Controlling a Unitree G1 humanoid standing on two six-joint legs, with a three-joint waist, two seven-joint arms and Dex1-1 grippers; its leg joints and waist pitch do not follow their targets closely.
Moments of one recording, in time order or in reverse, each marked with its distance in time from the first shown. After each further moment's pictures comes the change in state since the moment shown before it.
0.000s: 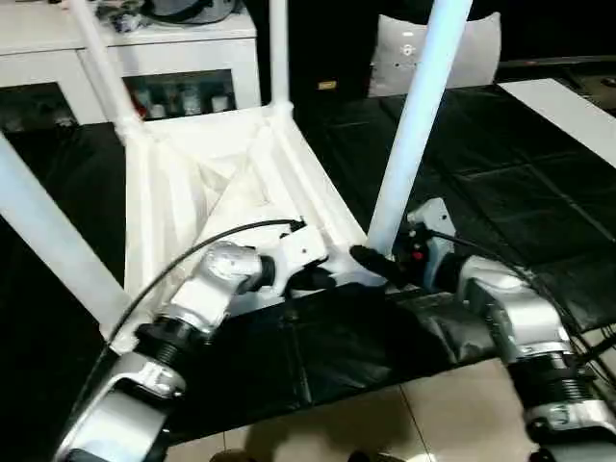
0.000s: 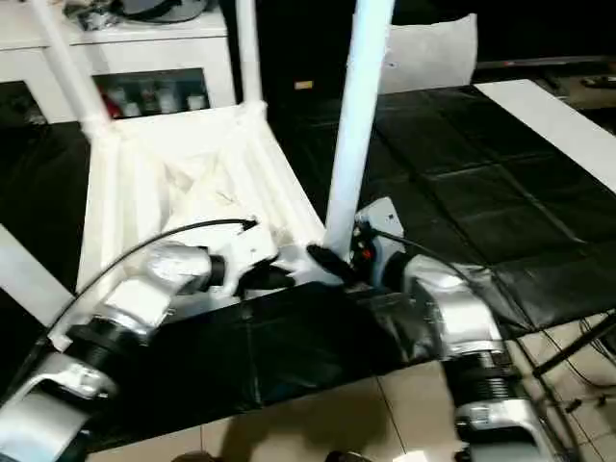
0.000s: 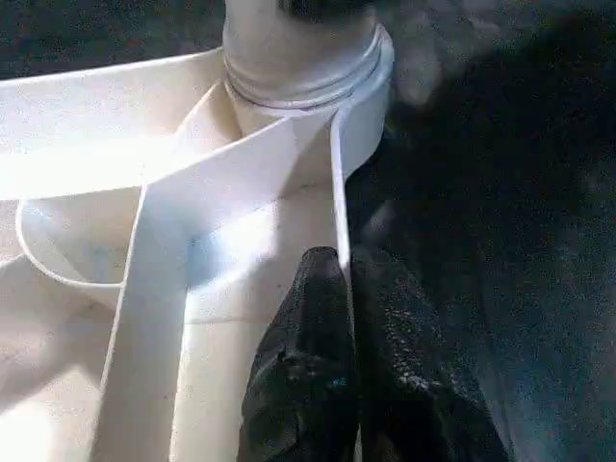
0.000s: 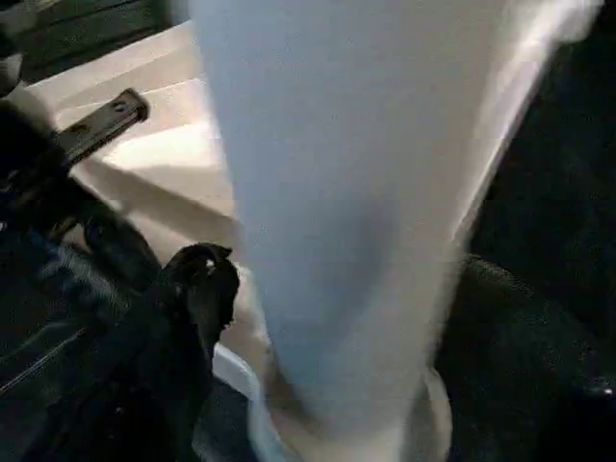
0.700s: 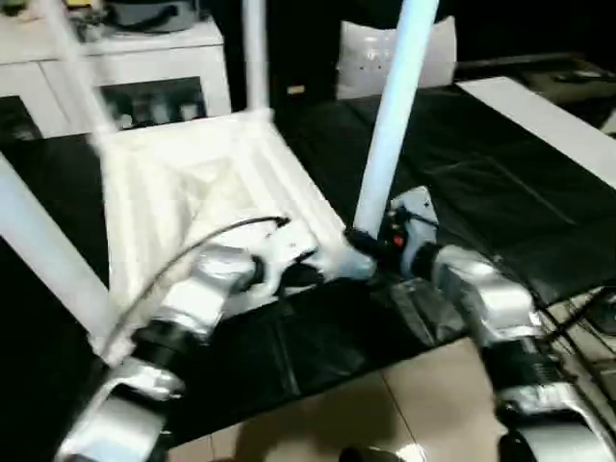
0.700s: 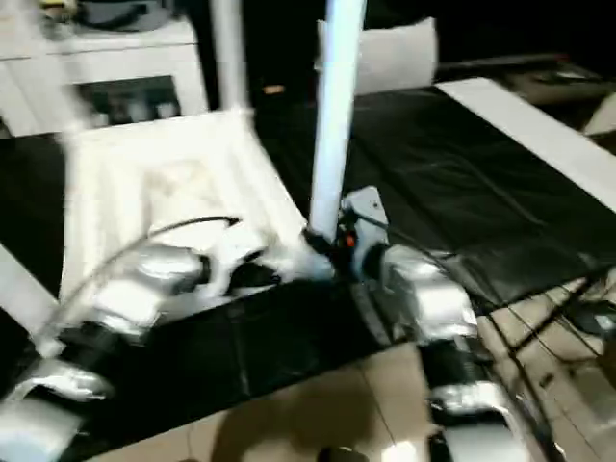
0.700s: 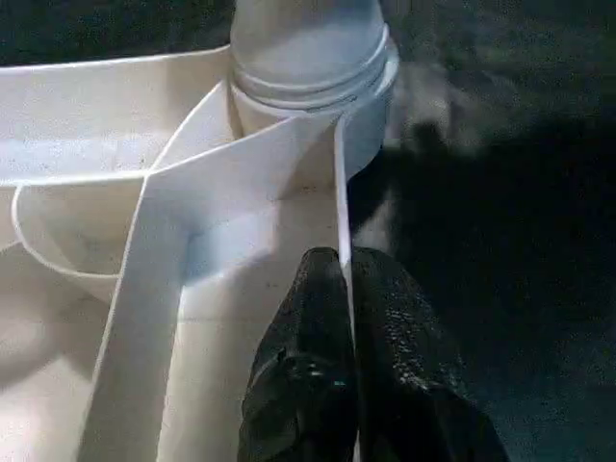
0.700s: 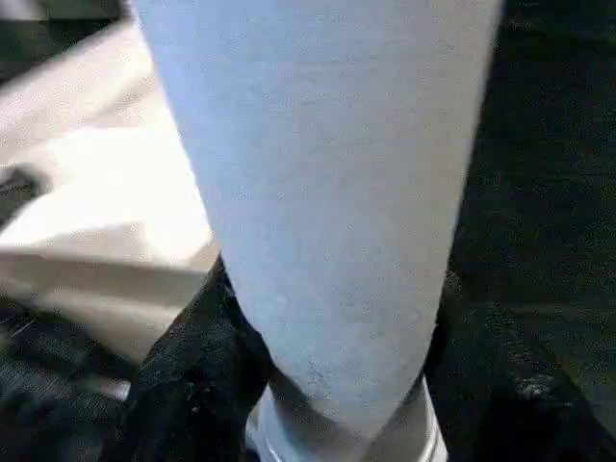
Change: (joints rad) left arm 0.012 -0.103 0.053 -0.015 0.010 0.179 0.179; right arm -0.079 0.185 -0.030 0.057 -0.046 0.114 -0.340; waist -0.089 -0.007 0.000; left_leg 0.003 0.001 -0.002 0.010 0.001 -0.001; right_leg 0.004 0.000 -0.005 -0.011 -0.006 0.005
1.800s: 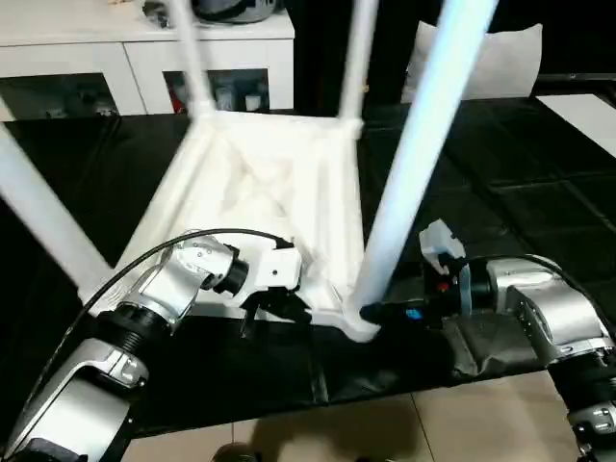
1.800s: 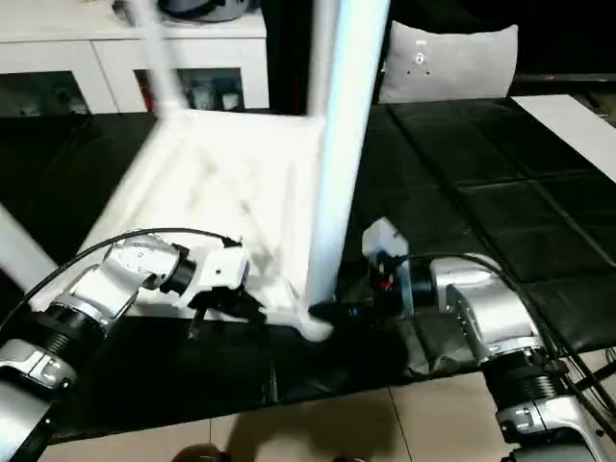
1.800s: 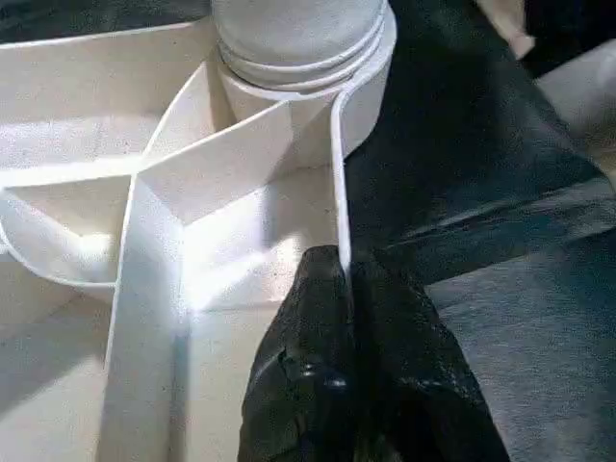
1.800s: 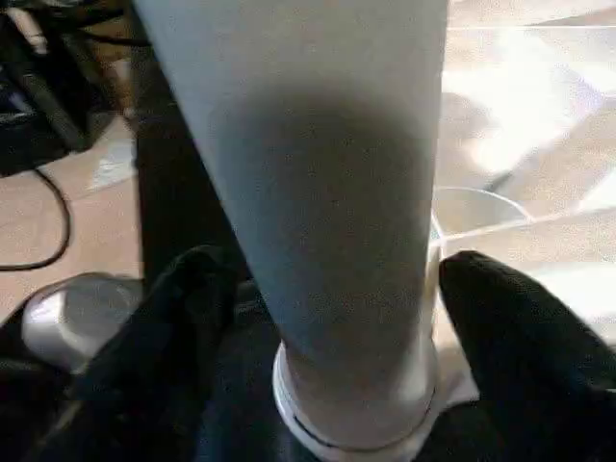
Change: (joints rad) left arm -0.050 0.228 -0.143 0.043 -0.046 -0.353 -0.518; right arm 0.085 -0.345 0.170 -0.125 0.137 -0.066 0.827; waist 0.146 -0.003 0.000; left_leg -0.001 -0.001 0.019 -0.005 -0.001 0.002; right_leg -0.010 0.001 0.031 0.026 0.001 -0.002
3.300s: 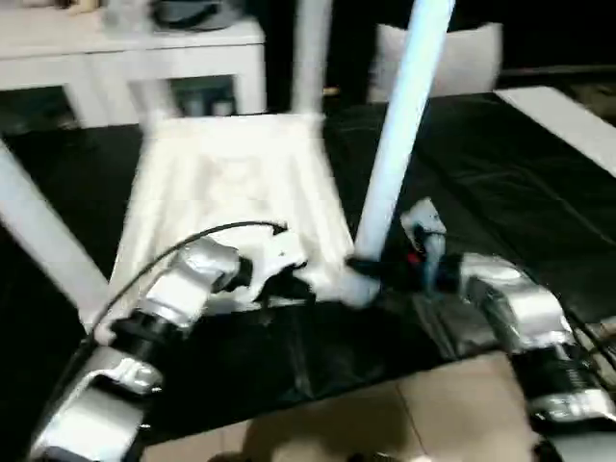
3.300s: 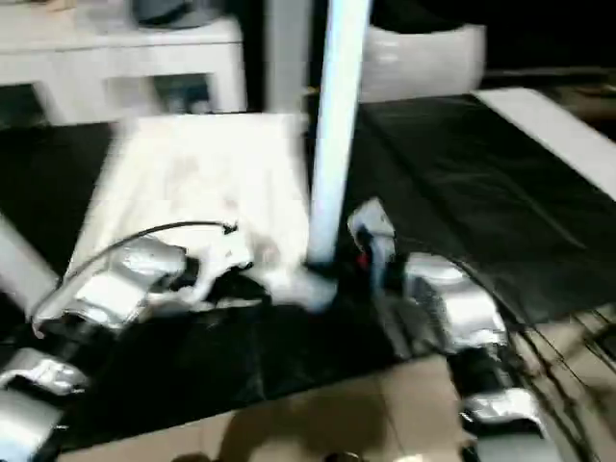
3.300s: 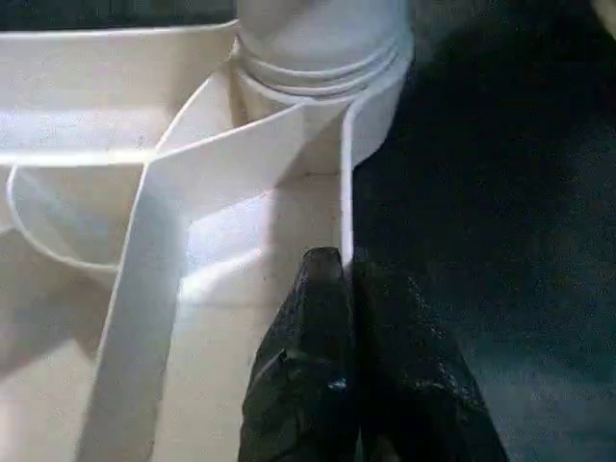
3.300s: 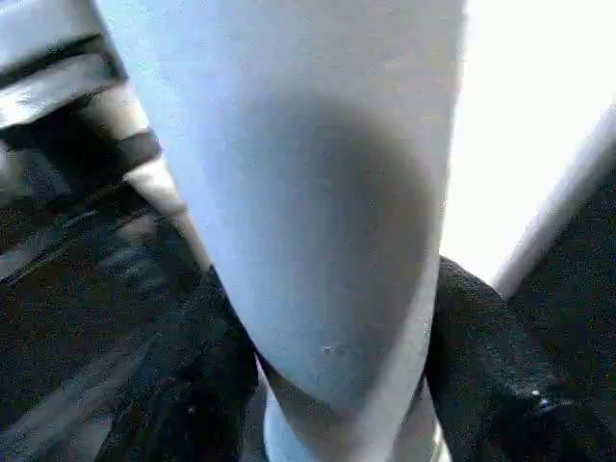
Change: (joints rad) left arm 0.023 -0.125 0.102 -0.036 0.015 0.324 0.330; right arm -0.073 0.232 -0.127 0.090 -0.071 0.115 -0.536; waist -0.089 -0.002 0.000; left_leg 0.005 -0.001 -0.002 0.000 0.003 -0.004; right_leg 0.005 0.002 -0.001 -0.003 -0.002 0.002
